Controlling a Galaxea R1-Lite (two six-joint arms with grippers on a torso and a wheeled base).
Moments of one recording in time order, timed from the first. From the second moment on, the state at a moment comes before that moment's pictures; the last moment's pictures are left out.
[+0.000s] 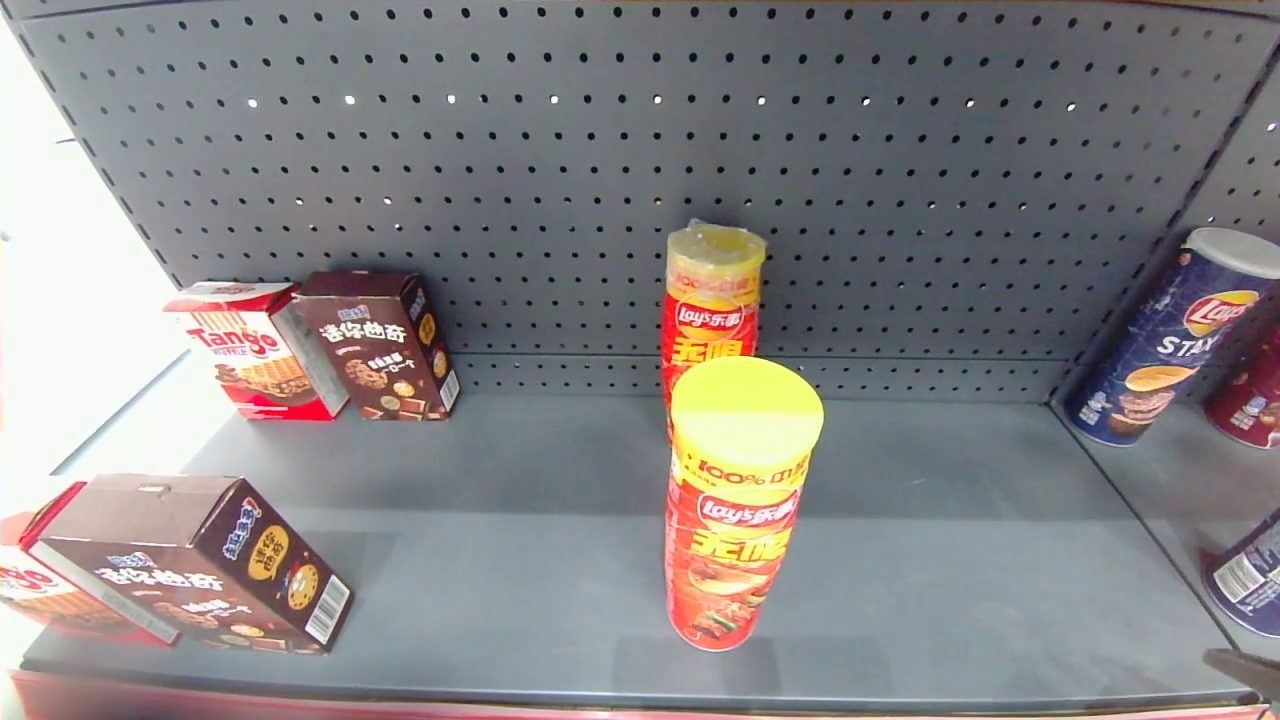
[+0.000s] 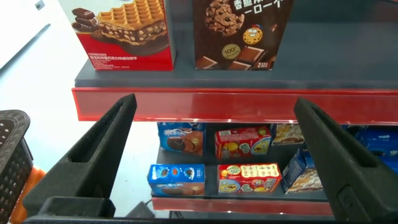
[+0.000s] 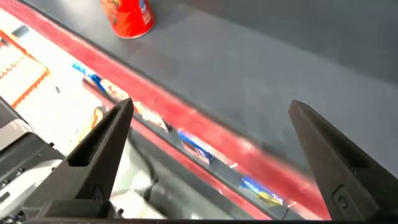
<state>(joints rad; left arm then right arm) 0.00 0.00 0.00 0.00 0.01 0.00 0.55 0.57 -0.18 -0.20 0.06 -0.02</state>
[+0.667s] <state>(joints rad) 0.00 0.00 0.00 0.00 0.01 0.00 0.58 0.02 0.00 0.00 -0.03 0.01</state>
